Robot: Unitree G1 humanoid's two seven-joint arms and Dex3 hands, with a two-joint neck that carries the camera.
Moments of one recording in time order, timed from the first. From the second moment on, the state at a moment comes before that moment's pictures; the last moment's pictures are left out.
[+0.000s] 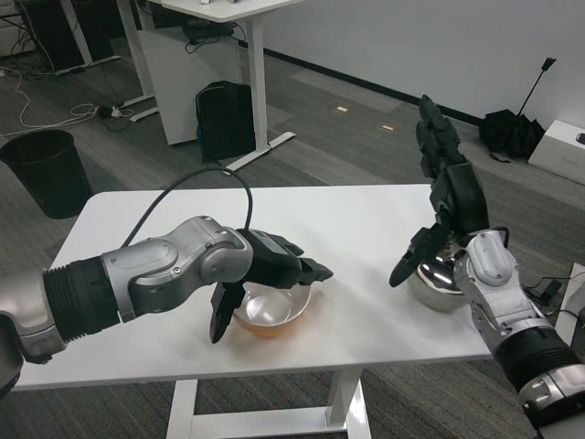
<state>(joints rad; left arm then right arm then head) -1.08 0.50 -1.12 0.11 0.45 0.16 -0.60 -0.48 -0.53 0.15 0.48 0.40 -0.62 -0.04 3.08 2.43</state>
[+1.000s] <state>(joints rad) -1.05 0.50 -1.09 0.12 0.49 0.15 -0.60 -0.48 -0.53 0.16 0.54 0.42 -0.62 -0.05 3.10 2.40</state>
